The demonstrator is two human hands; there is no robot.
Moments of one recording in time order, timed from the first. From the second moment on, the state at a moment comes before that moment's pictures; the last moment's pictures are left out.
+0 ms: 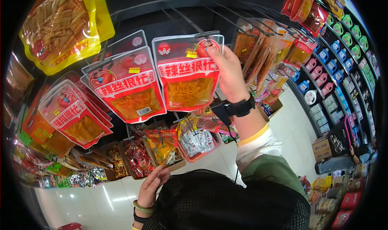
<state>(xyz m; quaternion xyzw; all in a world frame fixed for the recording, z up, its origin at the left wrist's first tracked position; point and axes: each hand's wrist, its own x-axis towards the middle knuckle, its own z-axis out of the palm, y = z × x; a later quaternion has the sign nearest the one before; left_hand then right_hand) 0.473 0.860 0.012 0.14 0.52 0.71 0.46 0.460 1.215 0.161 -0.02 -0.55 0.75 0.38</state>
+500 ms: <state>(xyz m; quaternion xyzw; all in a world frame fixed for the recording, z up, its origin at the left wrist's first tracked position) 0.460 0.818 -0.011 0.04 0.59 0.71 0.38 0.546 1.215 0.024 -0.24 -0.65 0.61 0.38</state>
